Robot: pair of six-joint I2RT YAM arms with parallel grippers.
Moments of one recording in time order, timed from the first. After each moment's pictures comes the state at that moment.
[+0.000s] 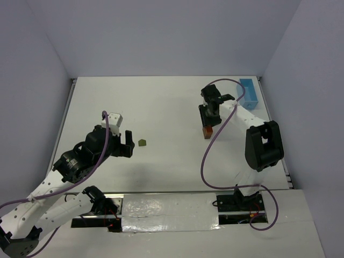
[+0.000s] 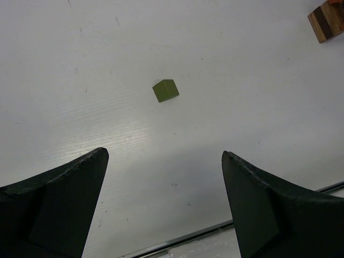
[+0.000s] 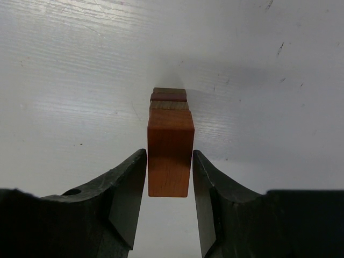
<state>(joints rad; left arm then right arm) -0.67 0.71 0.88 -0.75 -0.30 -0.34 0.33 1.74 1.32 -0.73 0.12 0.14</state>
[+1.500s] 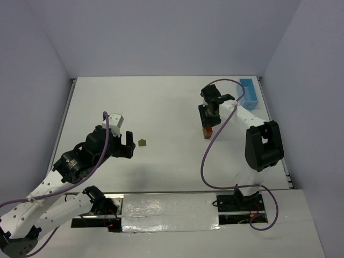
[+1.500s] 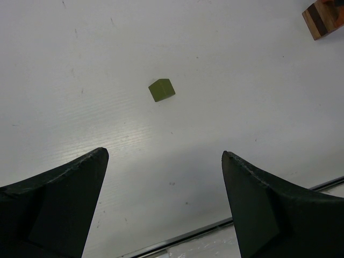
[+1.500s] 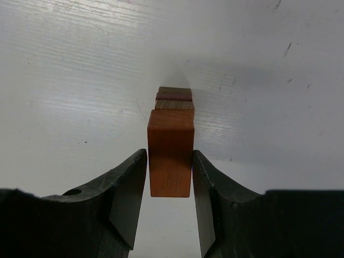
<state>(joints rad) -0.69 0.71 0.88 -0.75 -0.30 -0.34 0.33 1.74 1.32 -0.73 0.09 0.14</state>
